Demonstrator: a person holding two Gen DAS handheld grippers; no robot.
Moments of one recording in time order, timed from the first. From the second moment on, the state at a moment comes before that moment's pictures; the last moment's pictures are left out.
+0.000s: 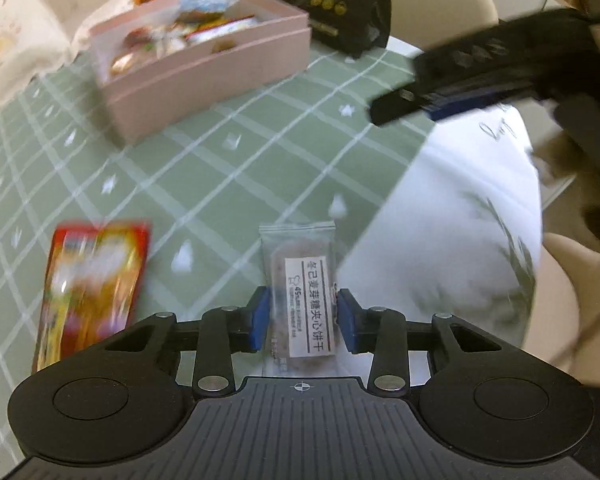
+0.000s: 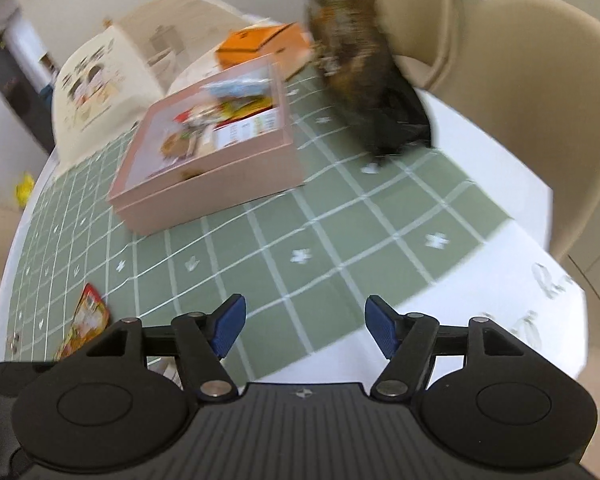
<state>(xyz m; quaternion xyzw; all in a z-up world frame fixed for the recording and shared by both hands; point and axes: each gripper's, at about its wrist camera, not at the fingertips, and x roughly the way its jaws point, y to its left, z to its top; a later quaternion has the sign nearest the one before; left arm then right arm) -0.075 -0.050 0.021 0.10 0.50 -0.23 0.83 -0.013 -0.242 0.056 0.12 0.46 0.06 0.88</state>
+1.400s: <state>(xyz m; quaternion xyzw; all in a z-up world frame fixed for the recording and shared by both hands) -0.050 0.046 0.023 -0.07 0.51 -0.12 0.85 -0.009 -0.152 0.052 -0.08 0.47 0.21 0.85</state>
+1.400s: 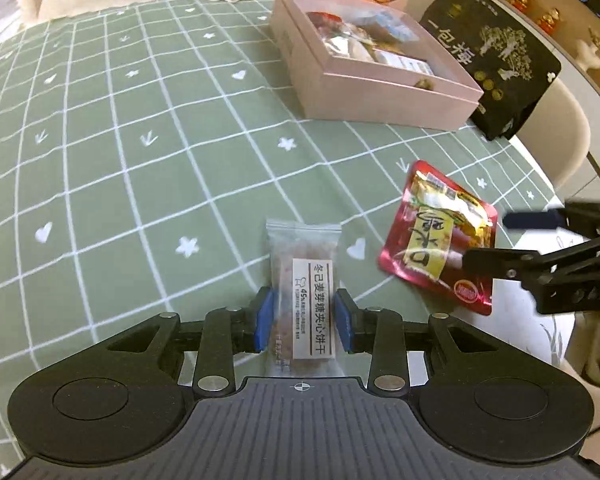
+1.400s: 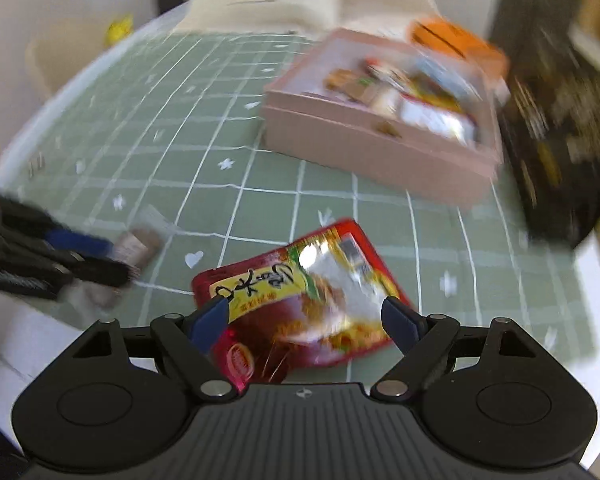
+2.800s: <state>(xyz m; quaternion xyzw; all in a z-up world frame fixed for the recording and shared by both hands) -0.052 0.032 0.021 -0.02 0.51 -0.15 0.85 -0.011 -0.161 0.032 0.00 0.48 0.10 0.87</state>
